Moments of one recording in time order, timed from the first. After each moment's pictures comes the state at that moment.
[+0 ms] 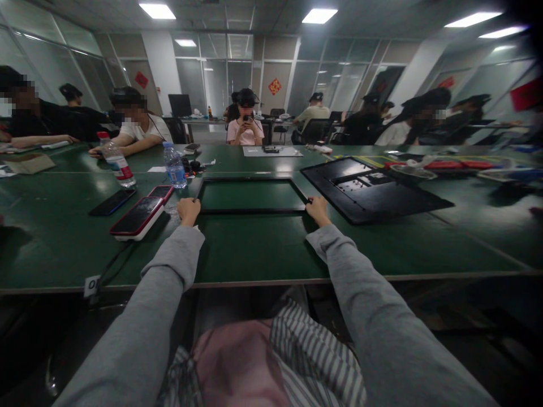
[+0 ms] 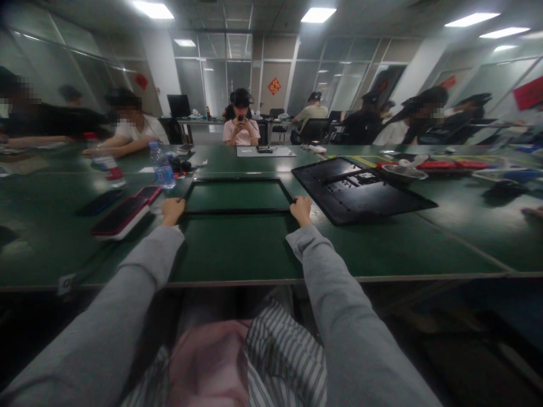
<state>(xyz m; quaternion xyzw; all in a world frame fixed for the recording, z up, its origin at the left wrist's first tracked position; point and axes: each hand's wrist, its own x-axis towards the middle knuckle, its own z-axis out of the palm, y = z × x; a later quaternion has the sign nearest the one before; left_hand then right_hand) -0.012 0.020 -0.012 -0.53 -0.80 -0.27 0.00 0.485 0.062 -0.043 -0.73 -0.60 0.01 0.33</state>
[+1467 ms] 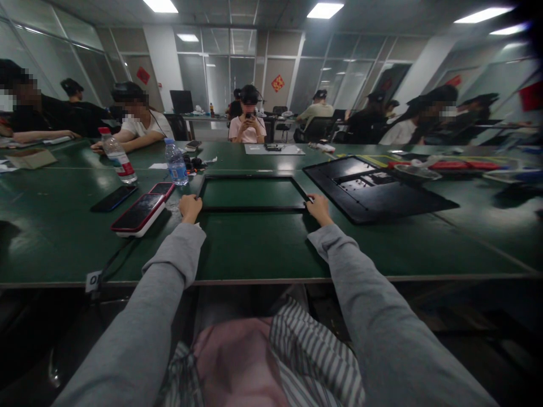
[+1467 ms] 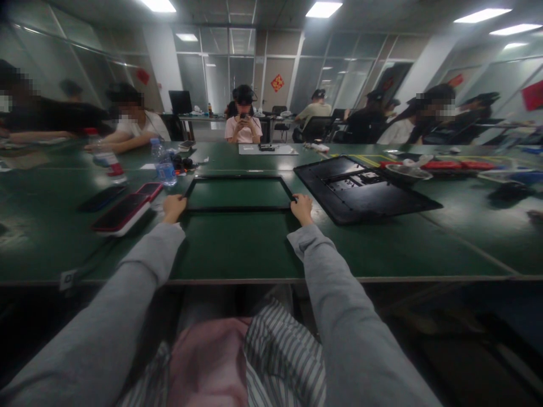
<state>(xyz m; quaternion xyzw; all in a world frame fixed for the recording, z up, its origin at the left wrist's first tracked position) -0.014 0.022 -0.012 -0.54 -0.81 -0.23 0.00 0.484 0.065 -0.046 -0.72 -0.60 0.00 0.36</state>
